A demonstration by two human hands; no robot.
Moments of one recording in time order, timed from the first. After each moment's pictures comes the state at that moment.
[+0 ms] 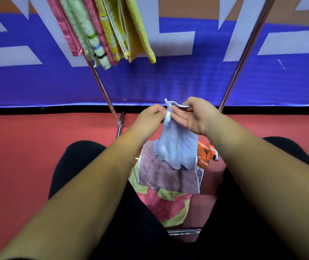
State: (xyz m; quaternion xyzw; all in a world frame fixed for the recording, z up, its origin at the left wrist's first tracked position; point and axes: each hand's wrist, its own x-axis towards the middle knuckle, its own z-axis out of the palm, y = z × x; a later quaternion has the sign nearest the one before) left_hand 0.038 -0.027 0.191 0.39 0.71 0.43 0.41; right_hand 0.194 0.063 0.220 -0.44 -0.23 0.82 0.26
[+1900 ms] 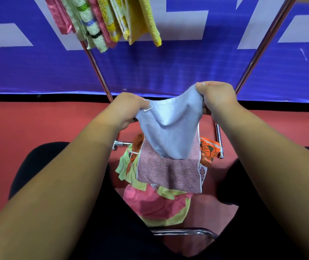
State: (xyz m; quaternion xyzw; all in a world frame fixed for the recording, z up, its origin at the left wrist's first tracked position) left_hand -0.026 -0.019 0.197 0.25 0.72 0.45 0.46; right_hand 0.197 0.107 0.197 -0.59 -0.52 0.54 0.29
